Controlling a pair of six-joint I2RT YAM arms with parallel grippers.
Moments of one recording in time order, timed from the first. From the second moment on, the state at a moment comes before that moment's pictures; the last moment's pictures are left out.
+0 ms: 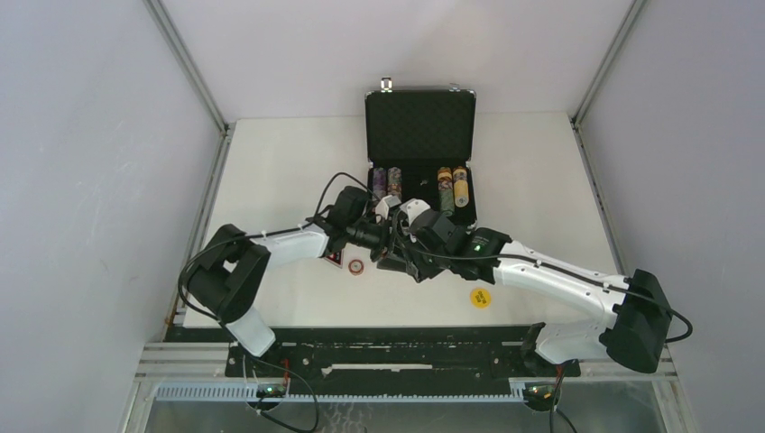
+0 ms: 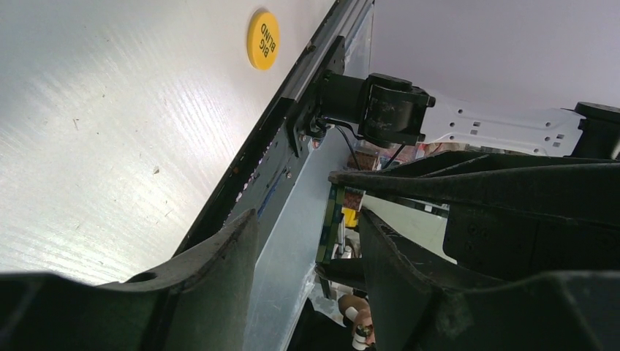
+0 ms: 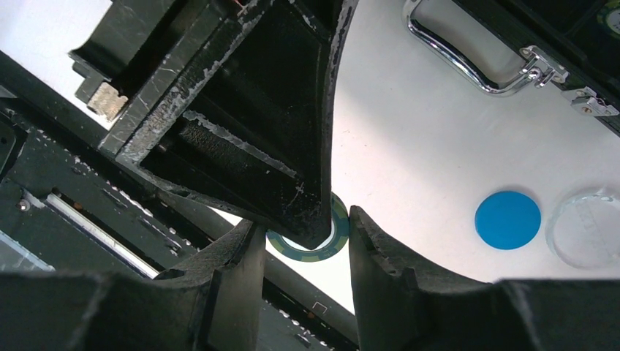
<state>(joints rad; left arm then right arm) -0.64 1.66 0.86 0.10 0.96 -0.92 0.98 1.28 1.00 -0.63 0.13 0.33</state>
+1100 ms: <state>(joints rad) -0.69 1.66 0.91 0.01 0.95 -0.76 0.99 1.31 1.01 -0.65 0.12 0.32</state>
